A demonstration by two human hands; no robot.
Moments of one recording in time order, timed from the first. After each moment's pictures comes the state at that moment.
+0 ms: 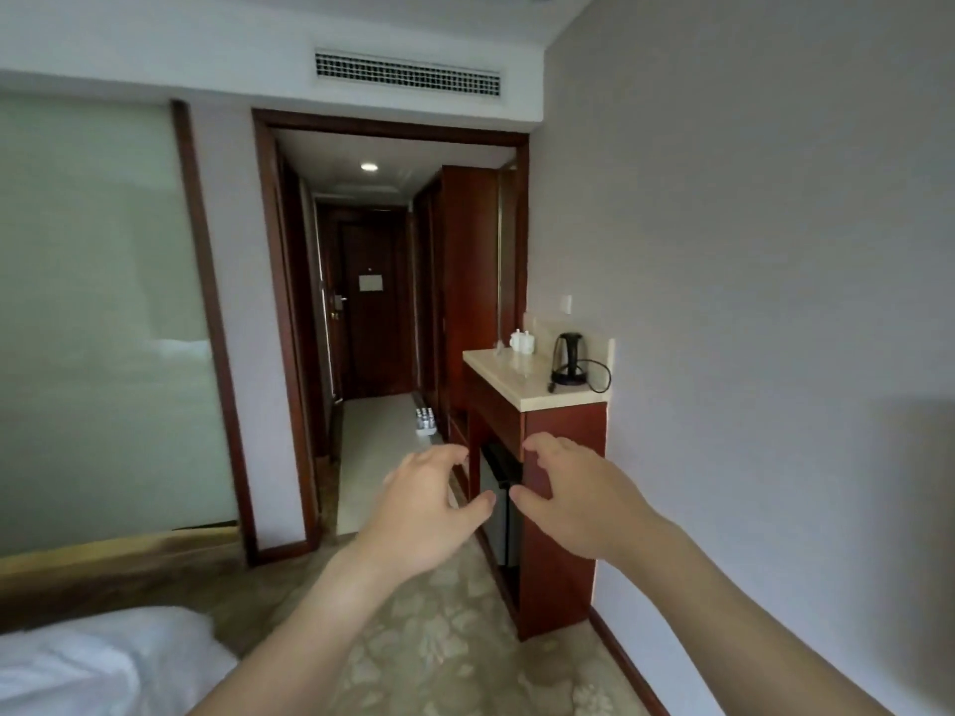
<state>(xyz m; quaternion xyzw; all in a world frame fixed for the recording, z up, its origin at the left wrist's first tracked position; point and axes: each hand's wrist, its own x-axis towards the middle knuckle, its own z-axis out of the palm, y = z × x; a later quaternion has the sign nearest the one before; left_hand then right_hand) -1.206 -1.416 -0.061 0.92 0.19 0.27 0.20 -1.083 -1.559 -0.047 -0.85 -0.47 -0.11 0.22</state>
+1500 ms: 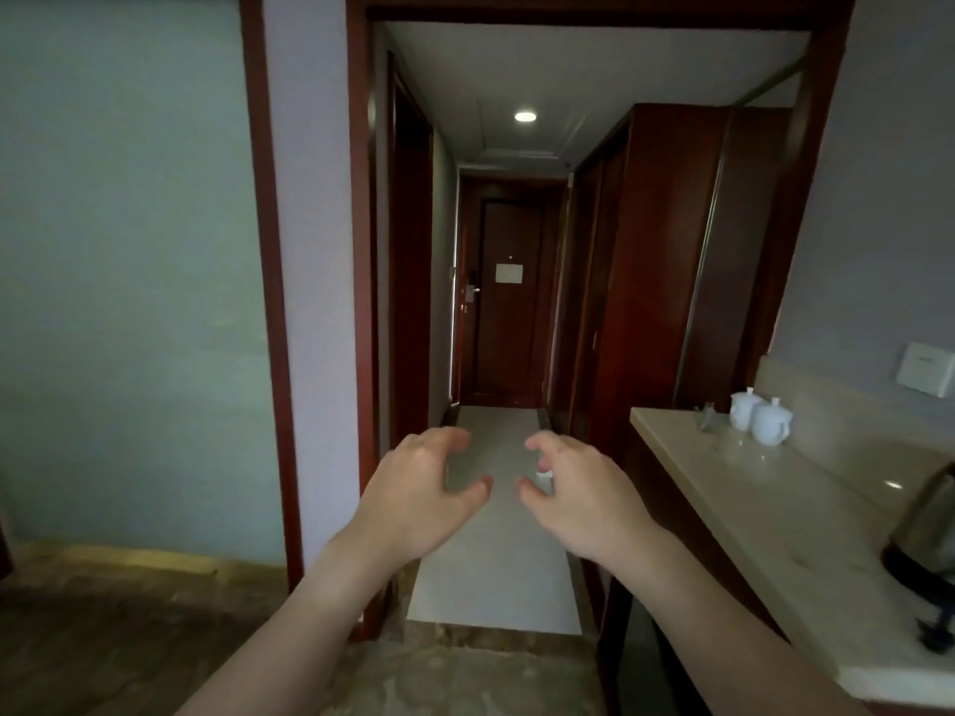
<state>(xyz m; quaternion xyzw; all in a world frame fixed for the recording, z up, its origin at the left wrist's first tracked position) -0.719 -0.720 -0.069 0.87 0.33 0.32 0.16 -0.559 -0.819 -0.059 -0.75 -0.60 -0.09 0.26</state>
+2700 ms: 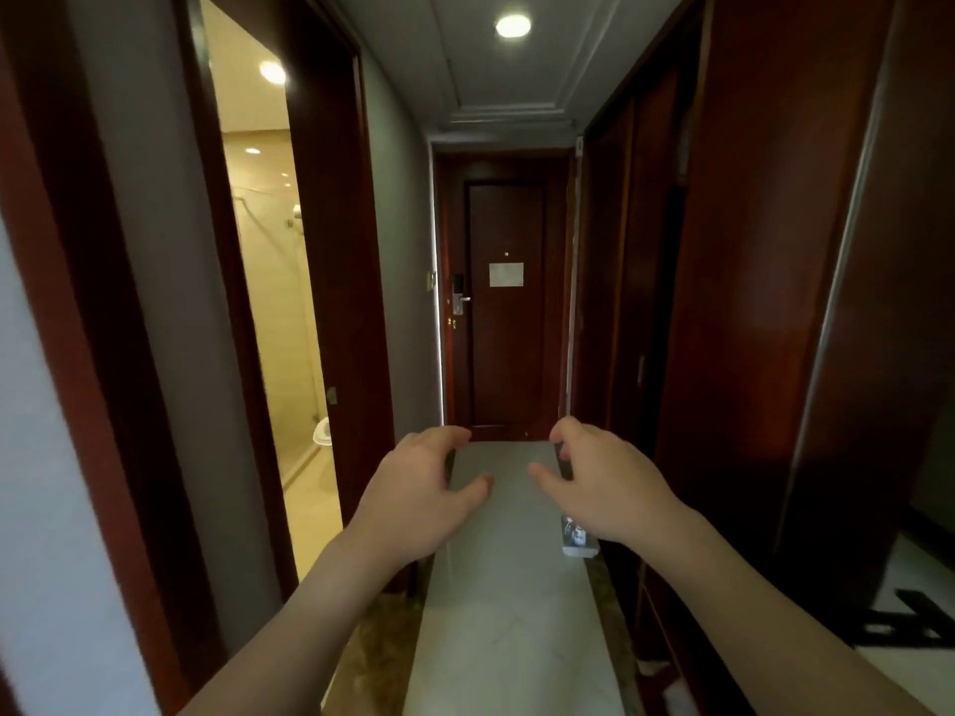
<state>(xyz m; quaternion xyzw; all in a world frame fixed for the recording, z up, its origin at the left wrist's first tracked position) -0.223 -0.029 -0.070 0.88 0.33 0.31 0.14 -0.046 -0.122 -0.061 -0.78 -0.57 -0.08 0.25</state>
